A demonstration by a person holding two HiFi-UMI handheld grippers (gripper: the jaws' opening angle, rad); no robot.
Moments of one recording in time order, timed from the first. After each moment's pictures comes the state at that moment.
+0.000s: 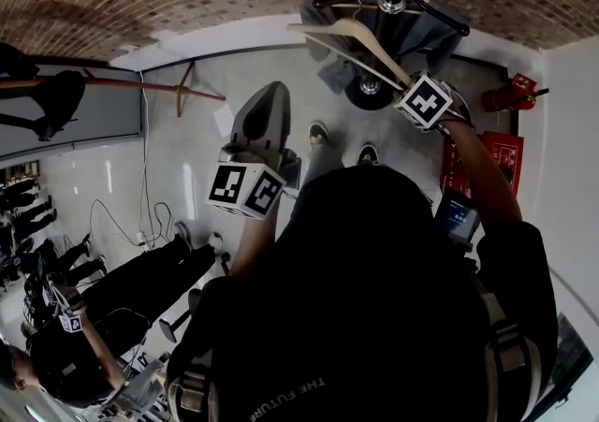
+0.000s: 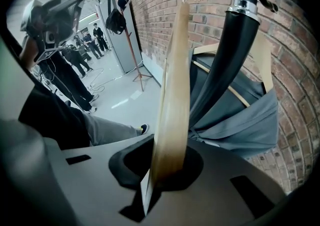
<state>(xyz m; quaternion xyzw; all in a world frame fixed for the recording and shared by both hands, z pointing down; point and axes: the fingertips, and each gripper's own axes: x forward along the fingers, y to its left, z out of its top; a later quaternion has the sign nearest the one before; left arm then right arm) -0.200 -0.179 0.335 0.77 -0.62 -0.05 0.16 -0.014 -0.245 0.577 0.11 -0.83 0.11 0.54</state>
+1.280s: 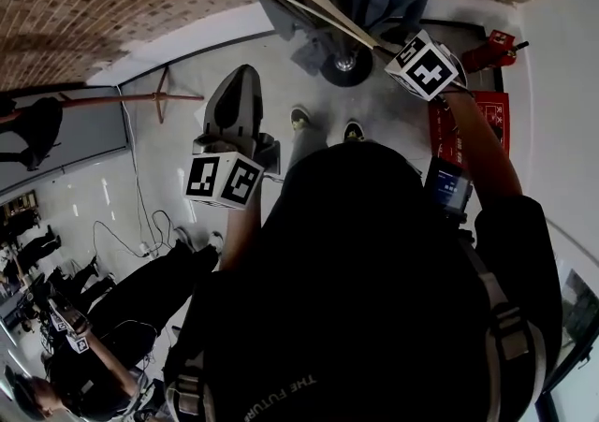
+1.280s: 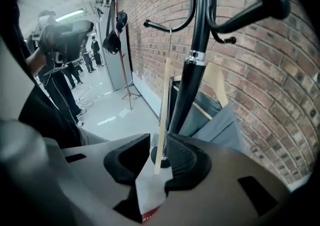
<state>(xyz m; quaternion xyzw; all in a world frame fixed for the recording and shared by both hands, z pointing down) -0.174 -0.186 0.340 0.78 -0.60 -0.05 0.16 0.013 -0.277 0.525 0.18 -0.88 0.07 0.44</state>
